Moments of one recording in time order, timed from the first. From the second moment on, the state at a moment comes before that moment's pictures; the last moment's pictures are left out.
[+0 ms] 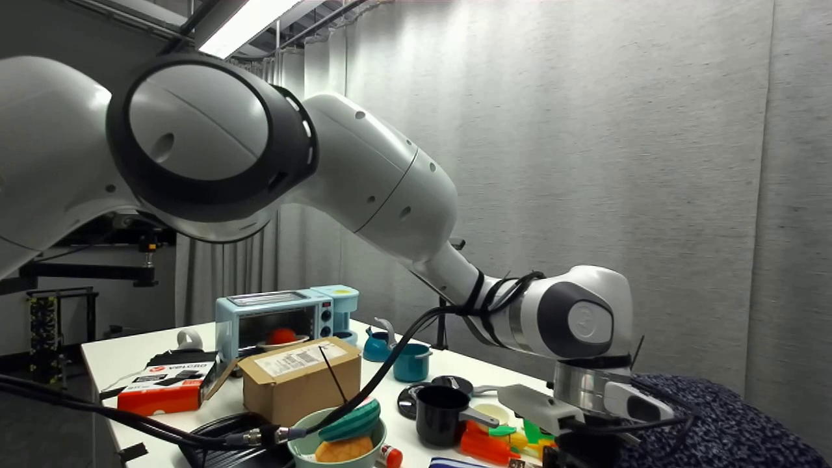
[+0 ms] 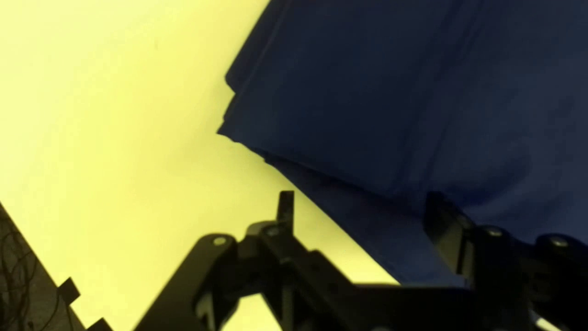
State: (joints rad) arm -0.20 0.80 -0.23 -1.37 -0.01 1.92 0.27
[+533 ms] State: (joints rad) arm -0.36 0.80 -0.21 -1.36 0.03 1.75 0.00
